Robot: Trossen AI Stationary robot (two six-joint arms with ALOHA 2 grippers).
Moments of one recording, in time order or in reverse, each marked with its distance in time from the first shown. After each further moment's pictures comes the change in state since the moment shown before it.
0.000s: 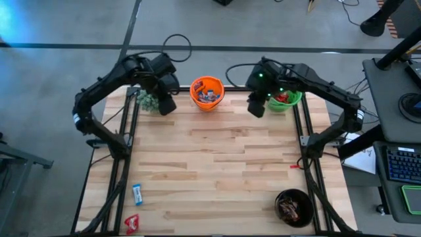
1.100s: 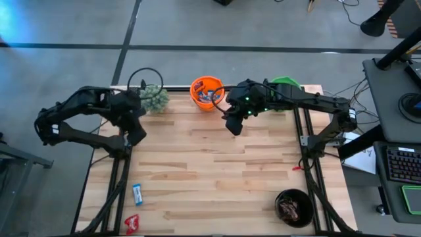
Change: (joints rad) left arm -0.330 -0.517 -0.437 -0.033 0.109 -0.598; right arm 0.277 0.087 0.002 0.319 0.015 0.343
